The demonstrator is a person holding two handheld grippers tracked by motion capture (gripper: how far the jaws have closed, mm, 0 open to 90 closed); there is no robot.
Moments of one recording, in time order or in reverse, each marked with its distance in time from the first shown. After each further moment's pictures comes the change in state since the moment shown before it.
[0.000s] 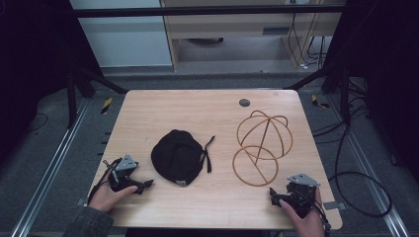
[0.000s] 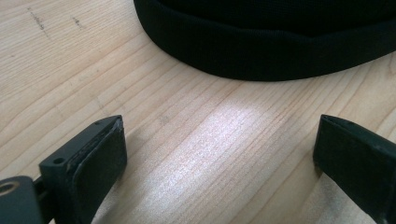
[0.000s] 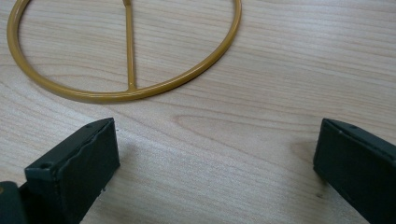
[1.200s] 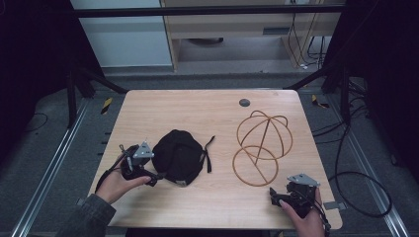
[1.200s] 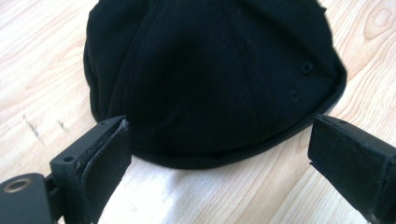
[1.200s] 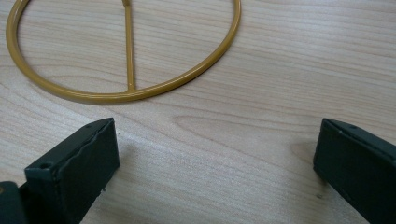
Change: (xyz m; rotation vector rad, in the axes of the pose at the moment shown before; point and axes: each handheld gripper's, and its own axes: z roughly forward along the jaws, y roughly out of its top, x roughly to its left) left arm -0.037 0.085 -0.014 0.085 -0.024 0.142; right arm 0.000 0.000 0.000 0.001 -0.004 0.001
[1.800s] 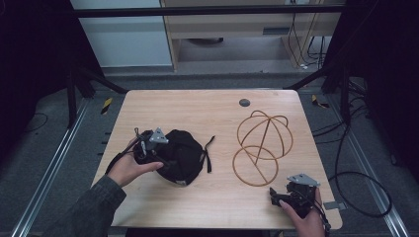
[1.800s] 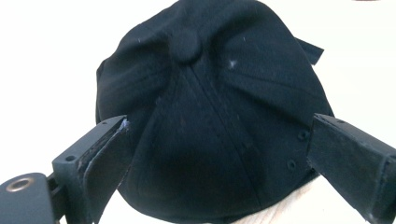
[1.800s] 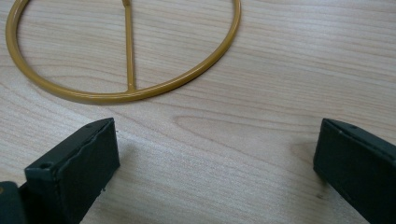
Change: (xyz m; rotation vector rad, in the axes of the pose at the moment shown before) left arm 0.003 0.062 0.006 0.071 0.004 0.058; right arm 0.000 0.000 0.000 -0.001 0.001 0.002
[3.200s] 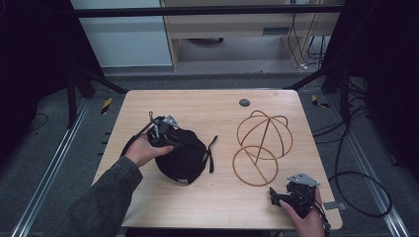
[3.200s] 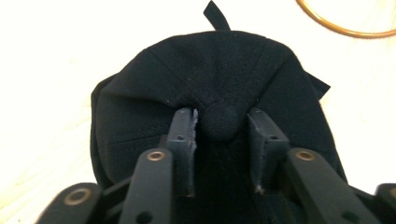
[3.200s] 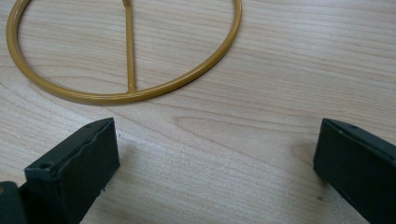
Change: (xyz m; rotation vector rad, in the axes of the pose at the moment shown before) left arm 0.025 0.040 0.025 0.041 -0.105 -0.037; right arm 0.000 0.000 0.000 0.002 0.002 -0.001
